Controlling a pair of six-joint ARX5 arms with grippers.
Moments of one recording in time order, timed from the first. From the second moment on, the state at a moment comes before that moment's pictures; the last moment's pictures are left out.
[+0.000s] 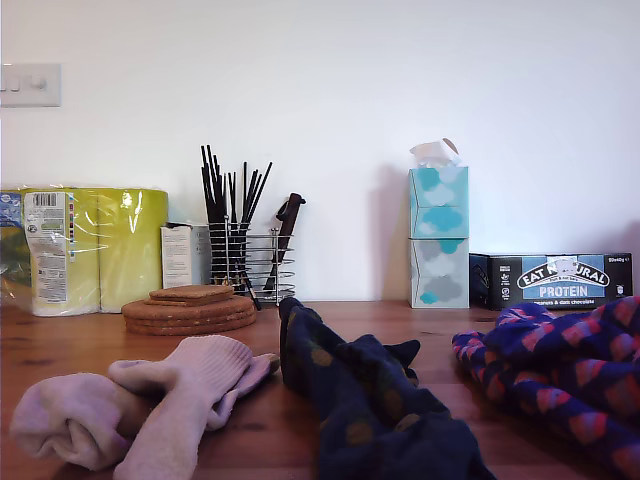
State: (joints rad) left arm -0.40 0.24 0.22 0.04 0.07 0.01; right arm 0.48 0.07 0.10 0.19 0.35 -0.20
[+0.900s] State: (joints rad) left arm -0.28 0.15 0.22 0.01 -0.08 0.10; right arm -0.02 0.06 0.08 0.22 -0.20 -0.02
